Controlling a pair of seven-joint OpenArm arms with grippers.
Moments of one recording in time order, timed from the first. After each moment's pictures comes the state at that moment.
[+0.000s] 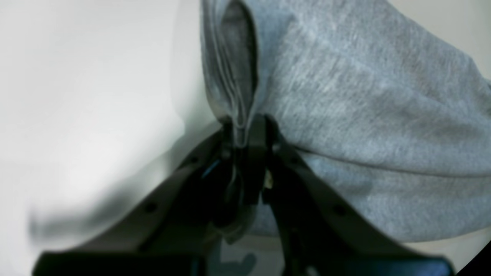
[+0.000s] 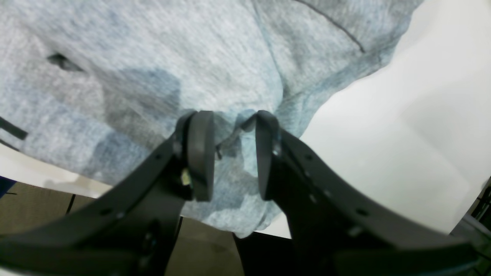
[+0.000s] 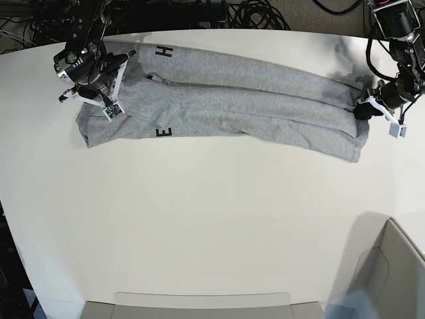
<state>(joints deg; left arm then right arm) 6.4 -27.4 -29.1 59.2 -42.4 -37.0 55.2 -15.9 0.3 14.8 119.2 -1.2 44.2 -81.9</state>
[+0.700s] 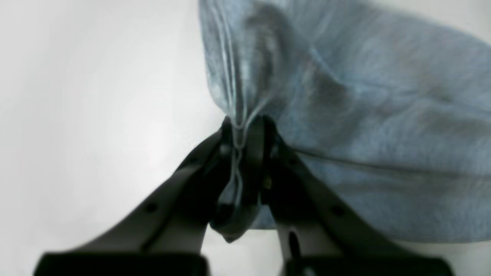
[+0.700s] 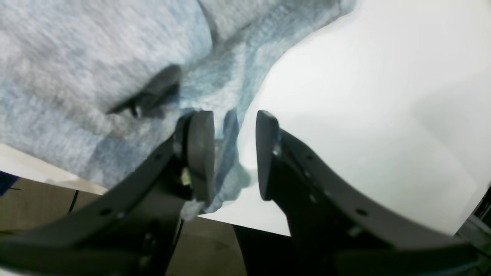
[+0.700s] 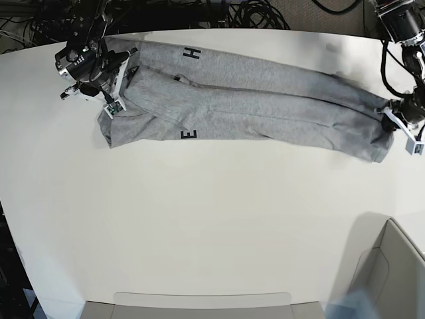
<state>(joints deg) 4.8 -31.2 -34.2 82.3 -33.0 -33.5 66.0 -16.6 0.0 14.8 119.2 -1.2 44.2 -81.9</state>
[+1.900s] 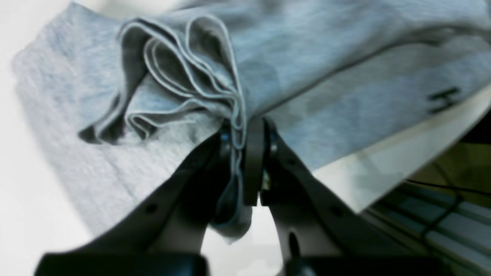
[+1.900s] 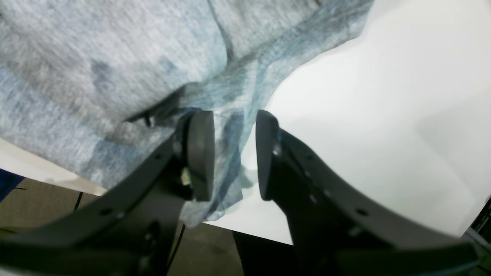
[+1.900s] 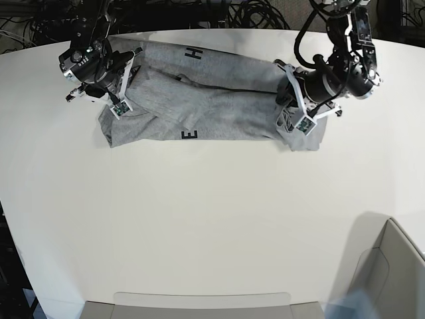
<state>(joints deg) 15.2 -12.1 -9.2 114.3 -32.9 -33.5 77.9 -16.4 -0.2 12.6 119.2 -1.0 44.2 -81.9</state>
